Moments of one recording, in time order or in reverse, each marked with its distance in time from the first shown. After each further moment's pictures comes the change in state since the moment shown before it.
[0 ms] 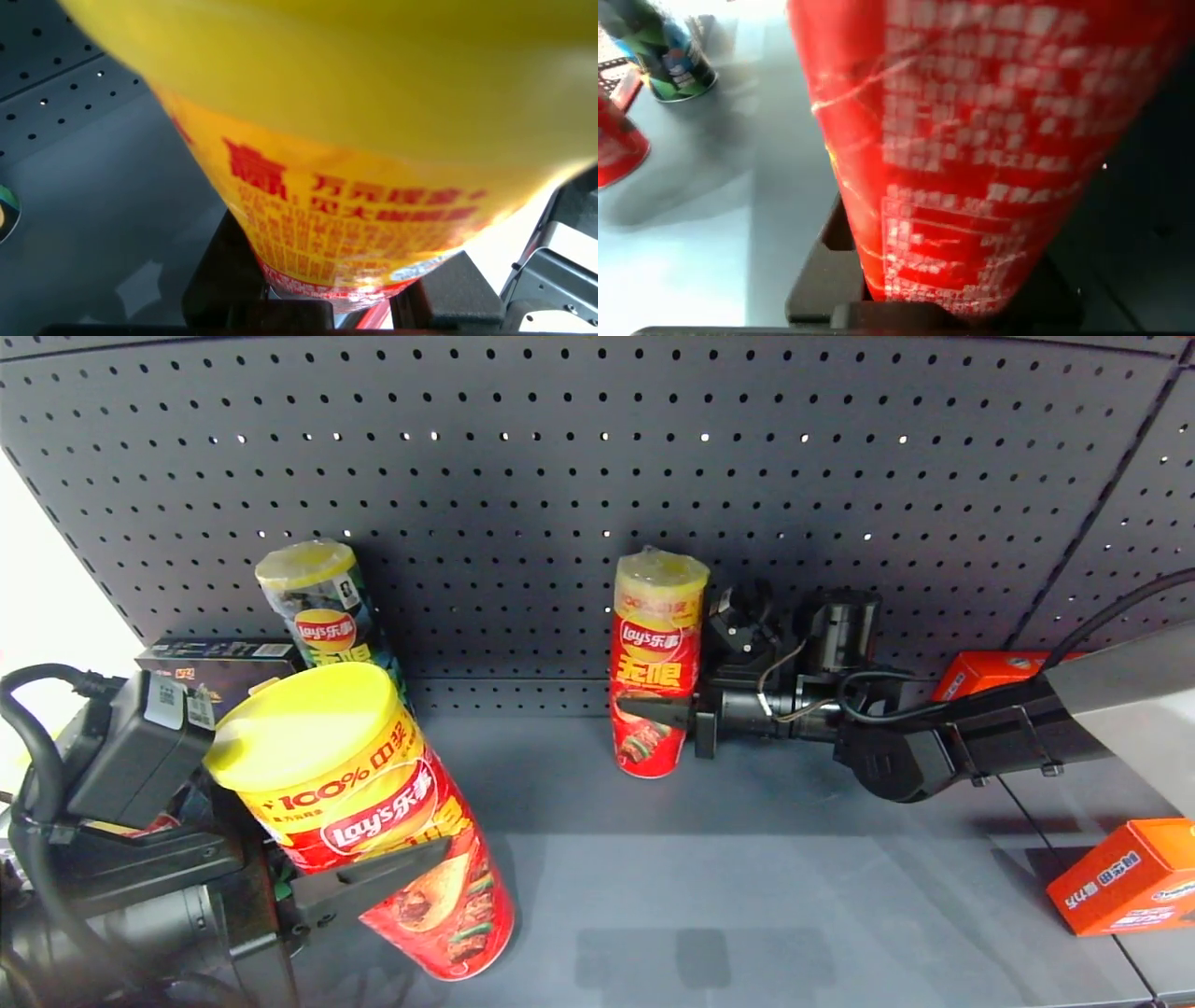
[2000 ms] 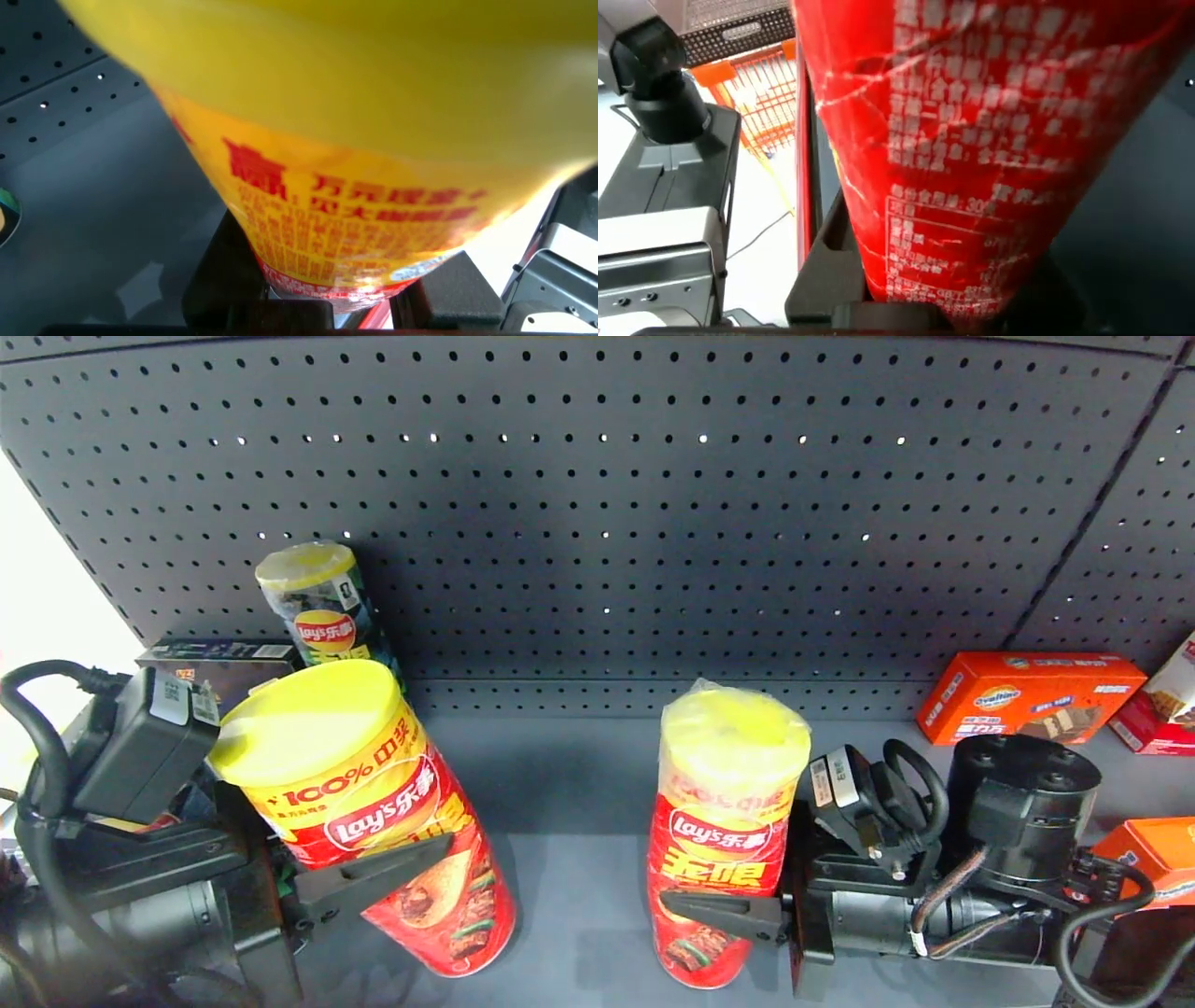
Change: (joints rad) left arm -0.001 0.005 -0.005 0.000 0.003 0.000; right arm 0.192 -0.380 0.840 -0.406 -0.147 0.001
